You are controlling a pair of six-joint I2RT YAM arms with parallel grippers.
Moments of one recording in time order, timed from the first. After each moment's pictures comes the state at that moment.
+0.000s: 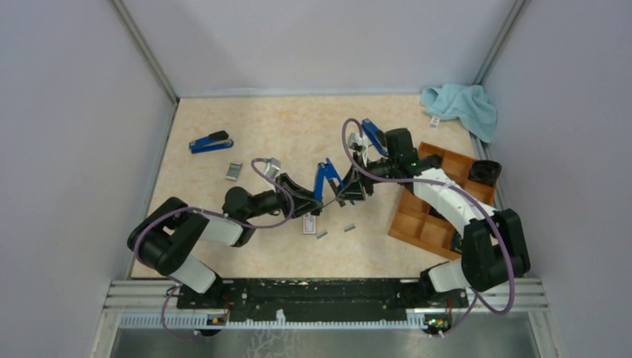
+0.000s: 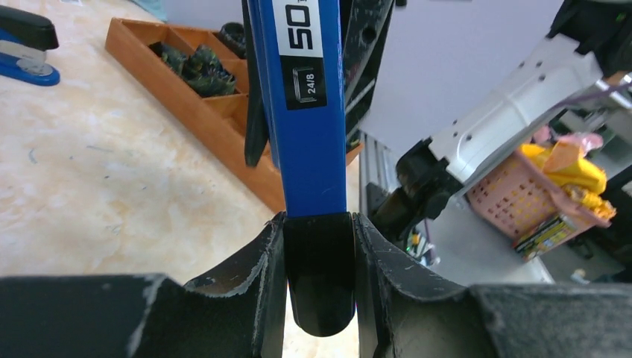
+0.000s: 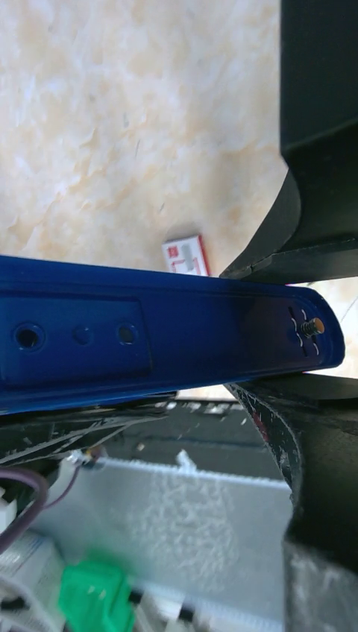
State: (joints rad) left arm -0.60 1.57 0.34 1.52 0.76 -0.75; right arm 0.36 1.40 0.97 -0.35 -1.13 -0.36
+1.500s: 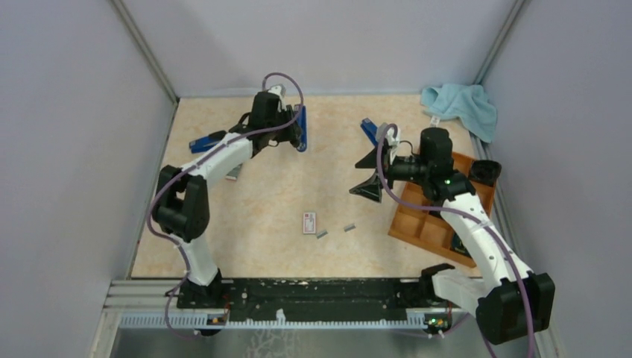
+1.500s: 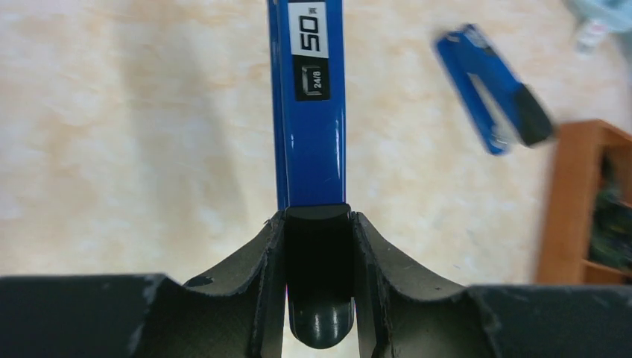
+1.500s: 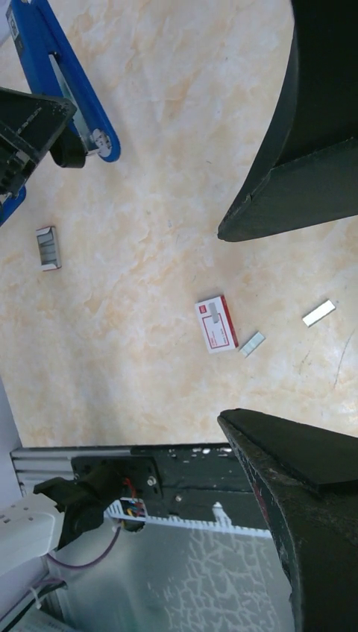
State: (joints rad) left arm -0.45 1.77 1.34 -0.09 0.04 -0.50; right arm 0.25 1.05 0.89 -0.23 -1.09 -0.22
